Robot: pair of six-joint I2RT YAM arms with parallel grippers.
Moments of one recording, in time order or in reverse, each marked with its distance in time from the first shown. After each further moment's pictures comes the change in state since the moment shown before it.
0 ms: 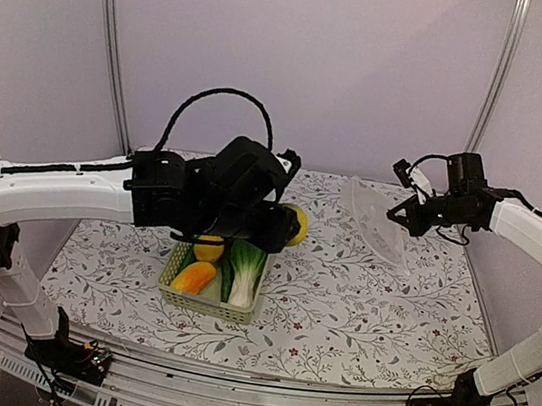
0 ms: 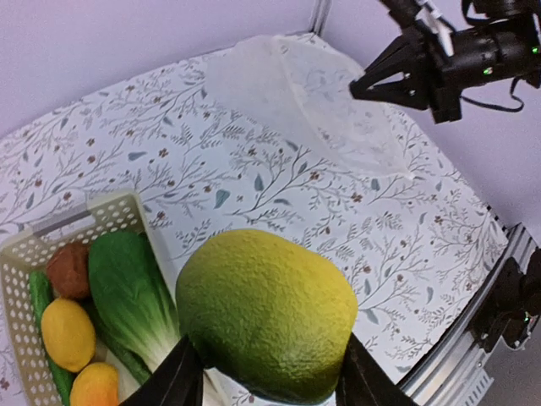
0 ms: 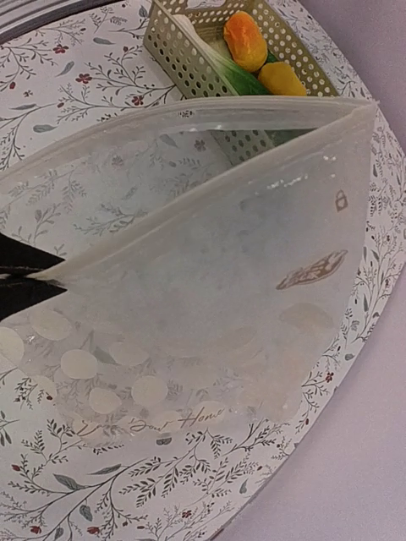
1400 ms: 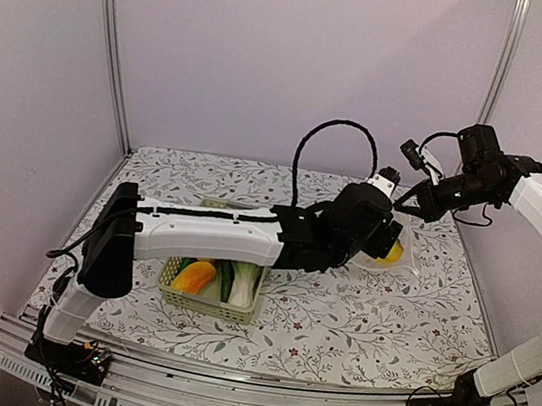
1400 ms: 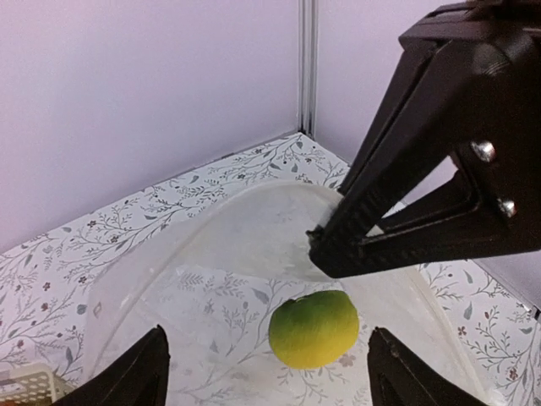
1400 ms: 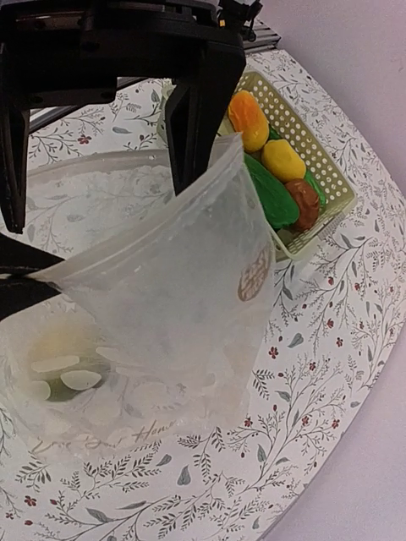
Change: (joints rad) left arm -0.046 0.680 0.565 0.494 -0.216 0.309; right arm 0.036 -0.030 0.282 -0.432 -0.079 0.042
